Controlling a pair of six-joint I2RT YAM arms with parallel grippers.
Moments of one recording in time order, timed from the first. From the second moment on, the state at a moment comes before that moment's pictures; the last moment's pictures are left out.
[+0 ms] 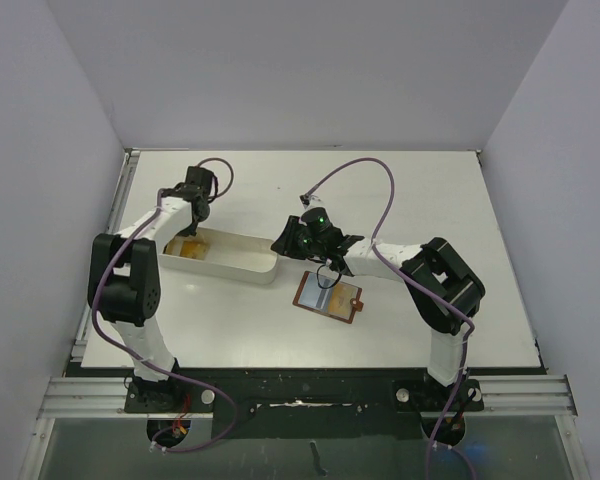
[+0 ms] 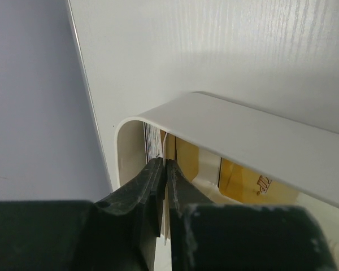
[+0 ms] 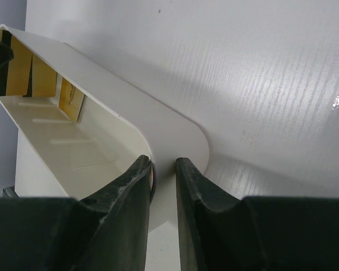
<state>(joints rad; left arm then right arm) -0.18 1.83 1.32 -0.60 -0.62 0.17 0.73 1.89 1.11 0.20 -0.09 0.77</state>
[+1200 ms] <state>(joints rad) -0.18 1.58 1.49 -0.75 -0.19 -0.17 0.71 1.88 1.17 0.05 -0.07 0.81</state>
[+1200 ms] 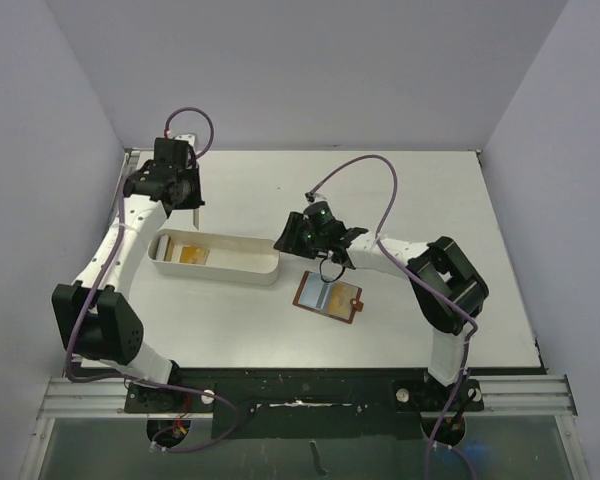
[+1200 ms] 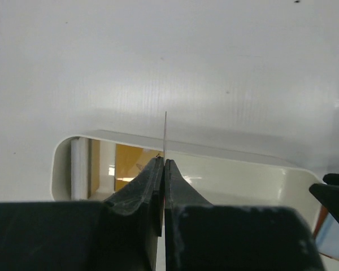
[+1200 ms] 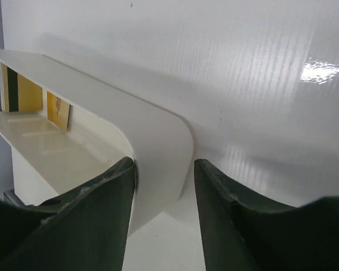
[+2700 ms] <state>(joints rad) -0.17 1.29 0.77 0.49 0.95 -1.03 0.62 1.53 0.86 0.60 -0.49 1.02</state>
